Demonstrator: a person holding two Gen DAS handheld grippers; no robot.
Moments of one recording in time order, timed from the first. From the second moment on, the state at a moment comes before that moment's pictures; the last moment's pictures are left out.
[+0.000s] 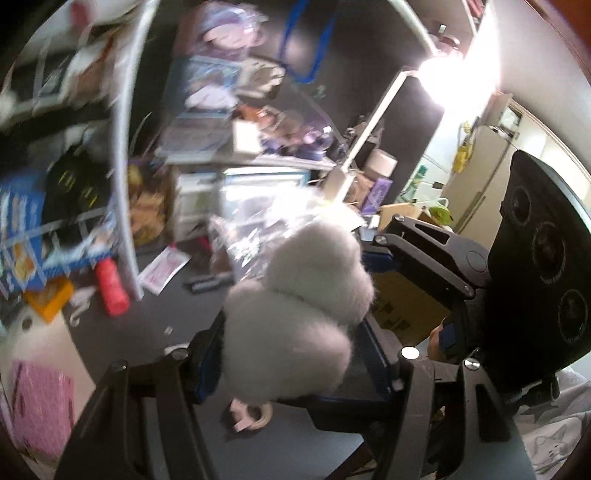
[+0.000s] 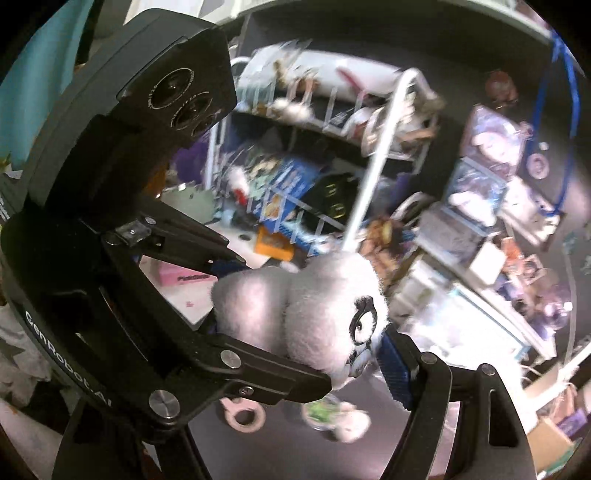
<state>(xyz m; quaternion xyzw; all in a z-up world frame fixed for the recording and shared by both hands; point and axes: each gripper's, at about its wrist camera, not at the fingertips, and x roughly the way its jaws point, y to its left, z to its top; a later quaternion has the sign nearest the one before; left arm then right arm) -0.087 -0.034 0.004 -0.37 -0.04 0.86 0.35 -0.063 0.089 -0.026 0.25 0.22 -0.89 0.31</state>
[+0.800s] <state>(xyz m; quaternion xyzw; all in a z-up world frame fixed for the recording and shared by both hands) -0.112 0.183 0.047 -0.39 0.03 0.78 0.48 -0.047 0.287 0.024 0.29 0.15 -0.93 0.16</state>
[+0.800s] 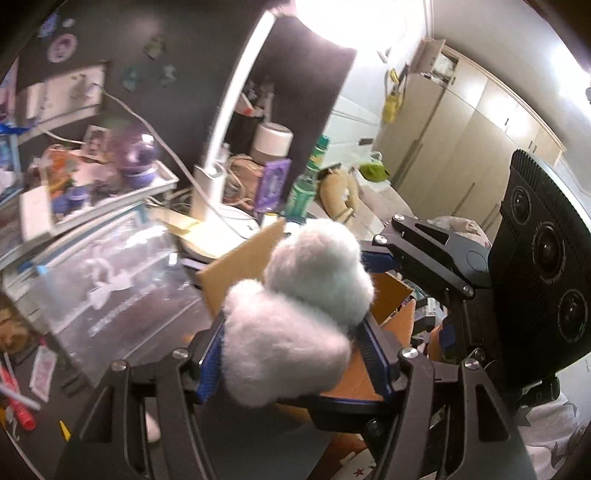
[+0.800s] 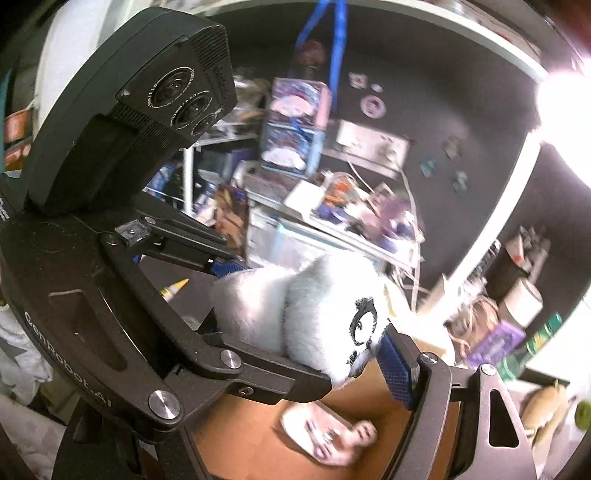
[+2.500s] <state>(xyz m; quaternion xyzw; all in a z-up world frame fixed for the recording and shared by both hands) -0.062 -0.023 0.016 -0.36 0.01 0.88 0.30 -0.025 0.172 -0.036 0.32 0.13 -0.86 0.37</state>
